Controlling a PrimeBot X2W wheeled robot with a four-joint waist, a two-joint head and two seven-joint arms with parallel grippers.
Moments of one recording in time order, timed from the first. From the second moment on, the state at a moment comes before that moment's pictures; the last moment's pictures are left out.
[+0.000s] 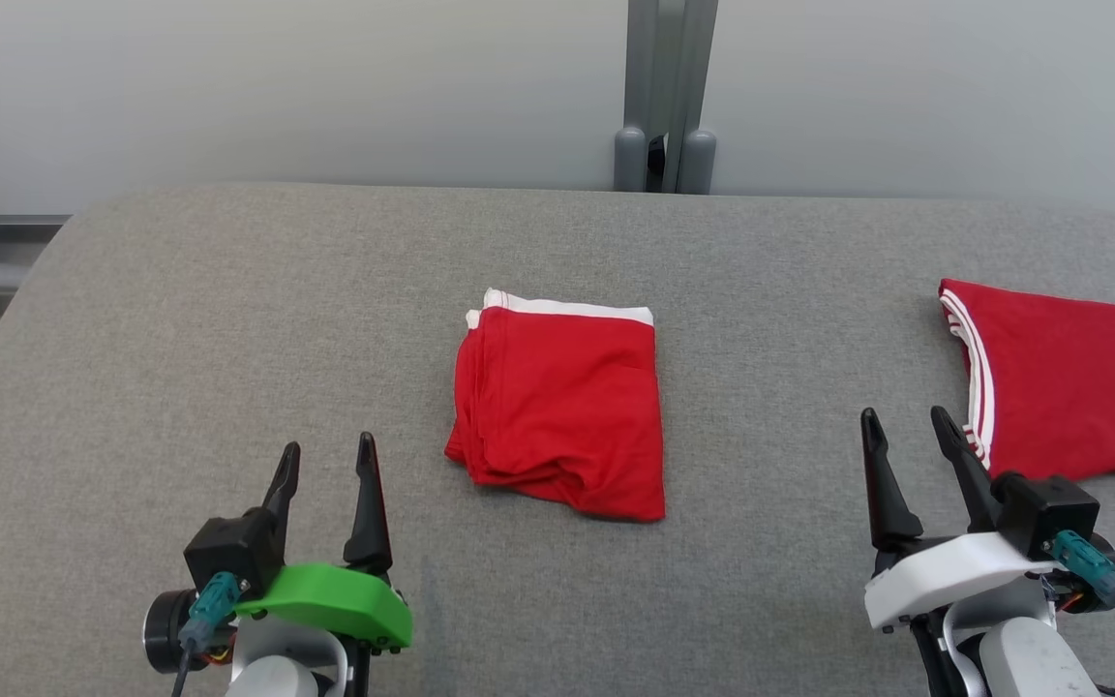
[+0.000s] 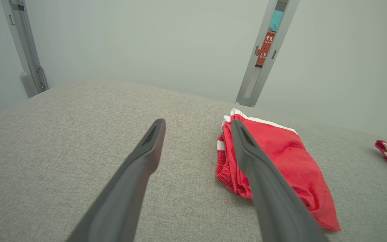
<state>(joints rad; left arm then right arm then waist) -0.15 0.15 -0.37 0.29 -0.51 0.18 -0.26 -0.09 -0.05 0.00 0.26 0.19 0.13 -0.25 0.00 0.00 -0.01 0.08</state>
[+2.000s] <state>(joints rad) -0.18 0.13 -0.40 0.18 -0.46 0.16 -0.25 -0.53 -0.16 0.20 0.62 0.32 0.13 0.14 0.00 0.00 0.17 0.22</state>
